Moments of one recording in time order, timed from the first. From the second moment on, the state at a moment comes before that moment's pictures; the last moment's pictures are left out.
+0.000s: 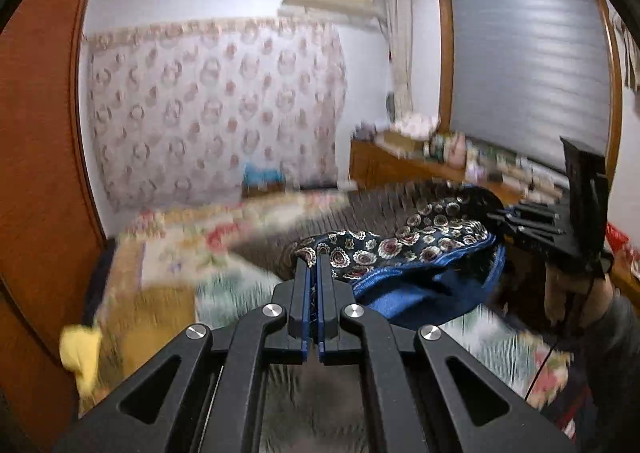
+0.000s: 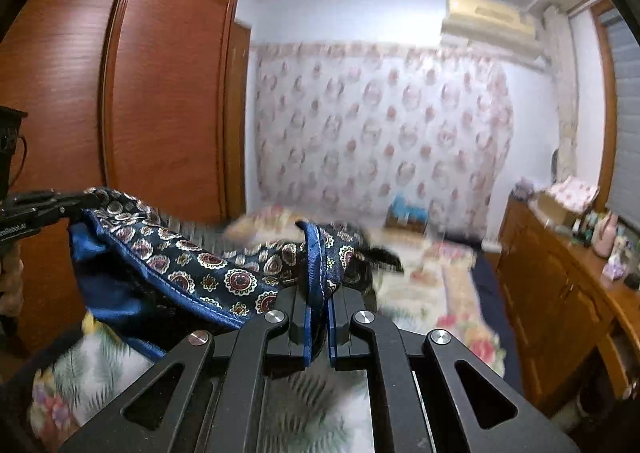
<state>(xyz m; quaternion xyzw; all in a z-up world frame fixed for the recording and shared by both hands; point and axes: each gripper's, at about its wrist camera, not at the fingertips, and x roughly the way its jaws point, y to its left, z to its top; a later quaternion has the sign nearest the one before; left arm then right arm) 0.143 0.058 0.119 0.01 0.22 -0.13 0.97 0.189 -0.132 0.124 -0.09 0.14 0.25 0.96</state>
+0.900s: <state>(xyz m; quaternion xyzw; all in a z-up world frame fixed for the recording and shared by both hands) 0.035 0.043 0.007 -0.03 0.29 -0.17 0.94 0.096 -0.184 -0.030 -0.06 0.25 0.31 0.92</state>
